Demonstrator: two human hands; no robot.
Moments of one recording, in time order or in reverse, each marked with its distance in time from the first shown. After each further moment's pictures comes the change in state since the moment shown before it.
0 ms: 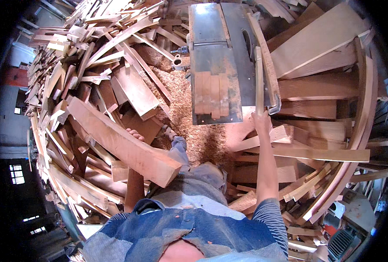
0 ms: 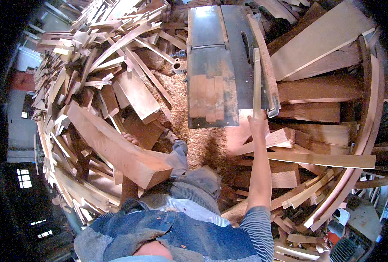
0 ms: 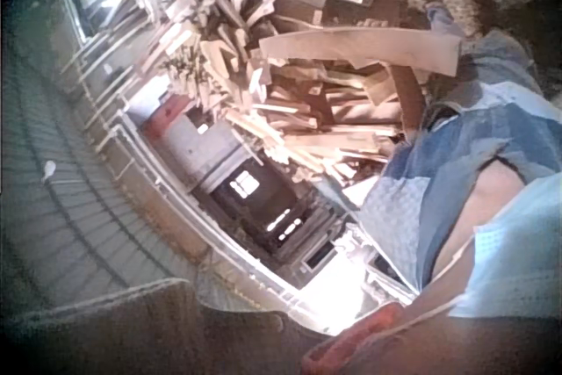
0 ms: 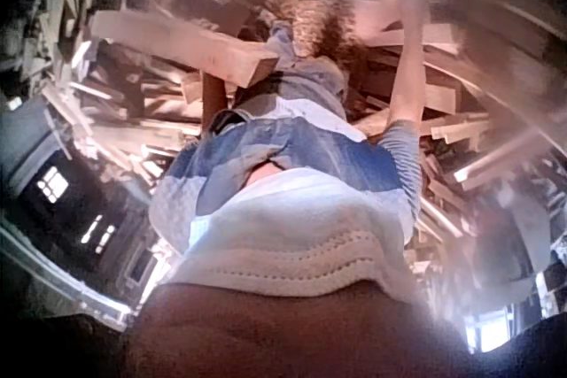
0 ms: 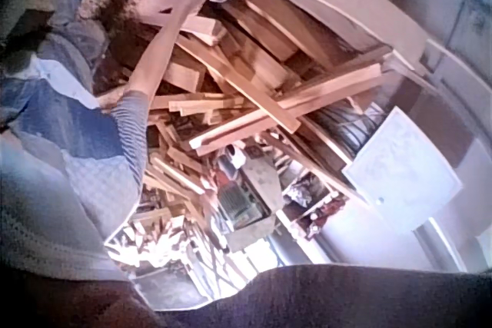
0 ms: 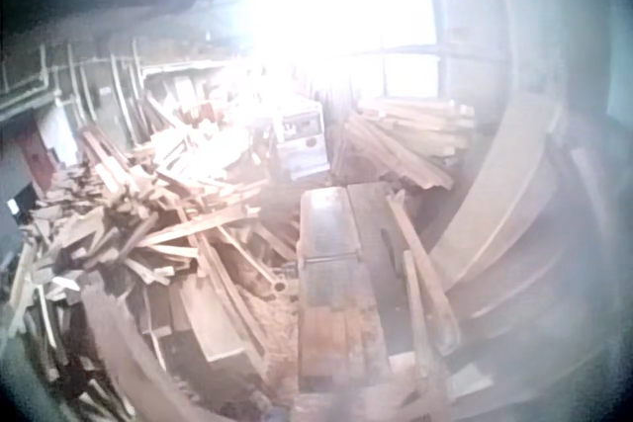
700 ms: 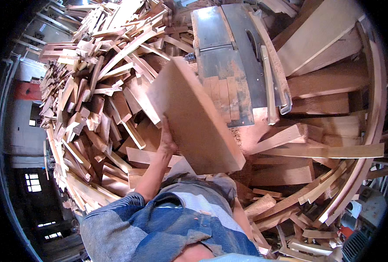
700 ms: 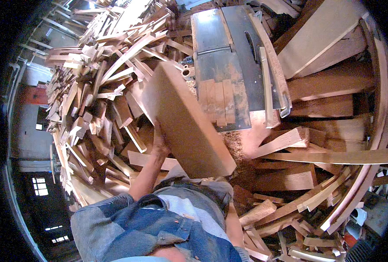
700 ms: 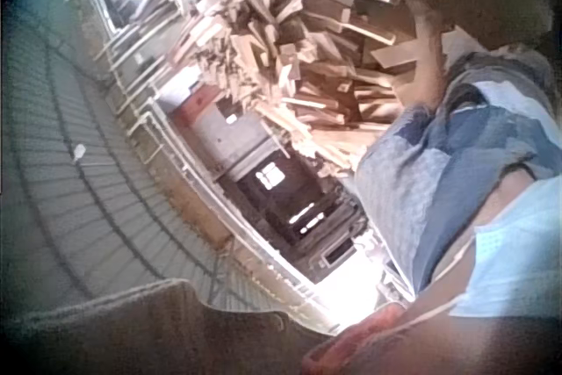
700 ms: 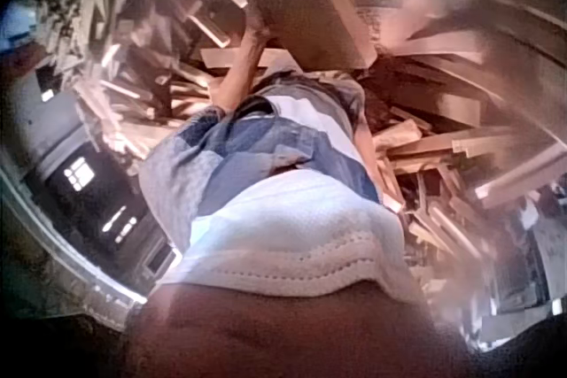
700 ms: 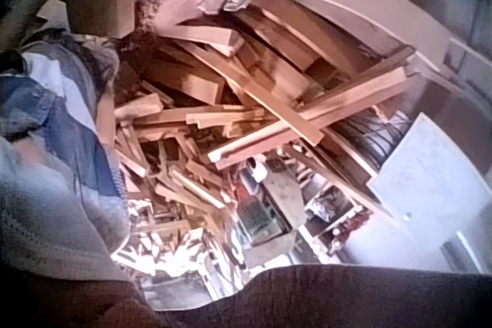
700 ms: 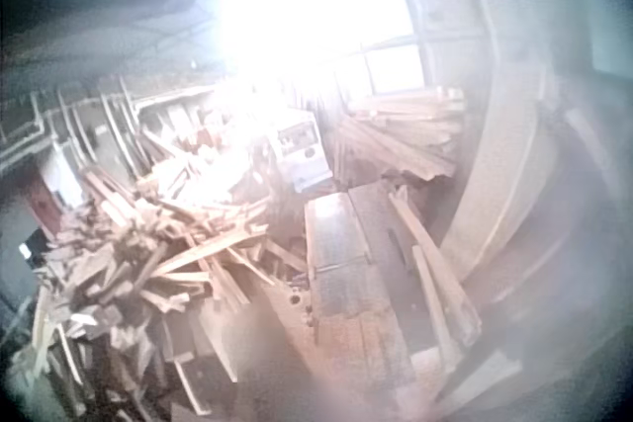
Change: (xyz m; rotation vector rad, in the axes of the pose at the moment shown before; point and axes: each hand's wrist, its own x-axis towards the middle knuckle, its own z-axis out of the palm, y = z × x) left_hand 0.117 -0.165 0.069 0.878 0.691 -0.372; right_hand -0.356 0.079 0.029 0.561 -0.658 0.214
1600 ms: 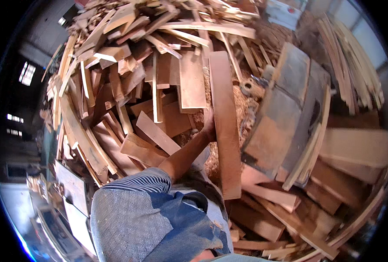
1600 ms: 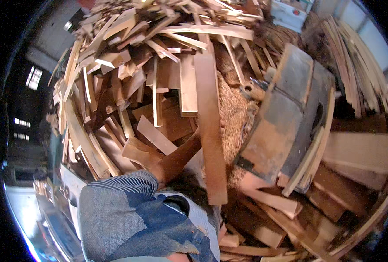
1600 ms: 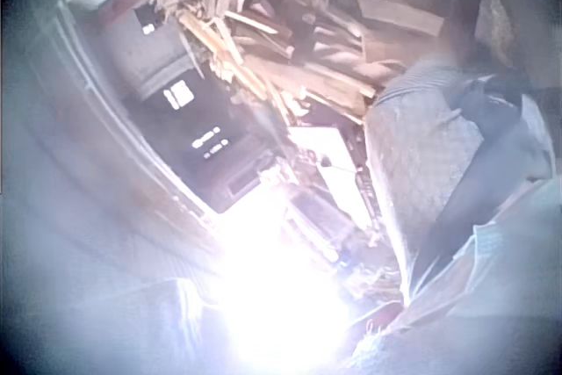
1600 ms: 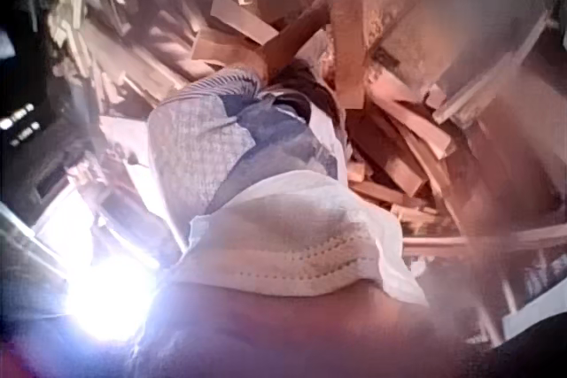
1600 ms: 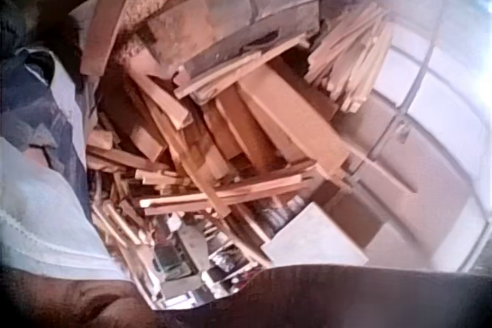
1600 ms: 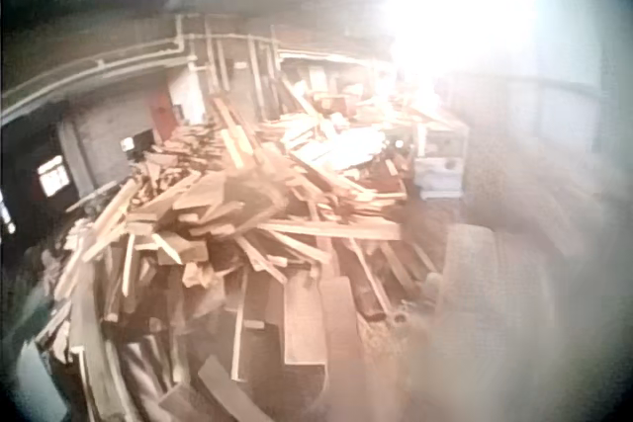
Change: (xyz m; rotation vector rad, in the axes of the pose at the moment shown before) left_hand 0.109 0.021 -0.129 -0.668 -0.266 0.066; right_hand 0.051 -0.045 -0.056 -0.565 0.069 -0.011
